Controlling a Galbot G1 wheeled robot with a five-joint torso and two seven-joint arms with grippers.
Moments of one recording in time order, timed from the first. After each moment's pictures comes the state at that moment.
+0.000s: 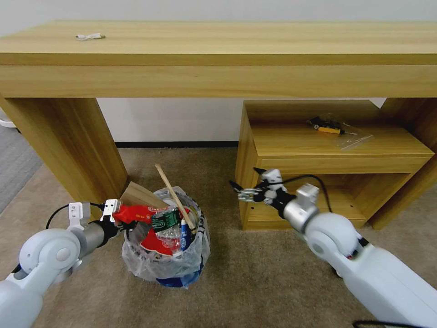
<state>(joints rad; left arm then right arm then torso) 1.30 -0.74 -0.58 -2.00 -1.22 0.74 -0.19 -1.05 0.81 0.13 2.10 0.70 -0.29 0.05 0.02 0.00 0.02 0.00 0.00</state>
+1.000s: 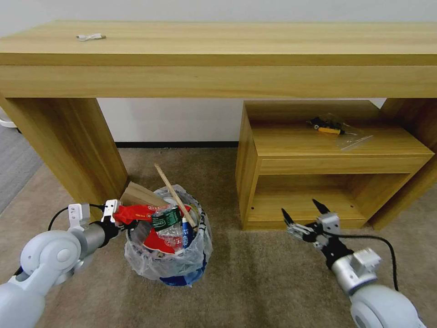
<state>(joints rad) 1.31 -0.79 -0.59 -2.01 -1.20 0.74 -0.18 -1.69 1.11 0.63 2.17 0.32 -0.04 0.02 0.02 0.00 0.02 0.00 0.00</state>
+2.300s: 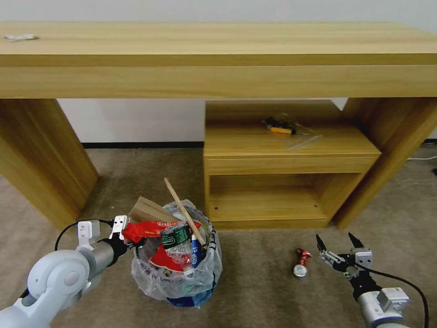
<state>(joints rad) 1.43 -0.84 -0.59 -2.11 -1.16 0.74 -0.21 -1.71 1.24 0.75 1.88 0.40 0.08 -0.13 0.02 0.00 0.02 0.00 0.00</state>
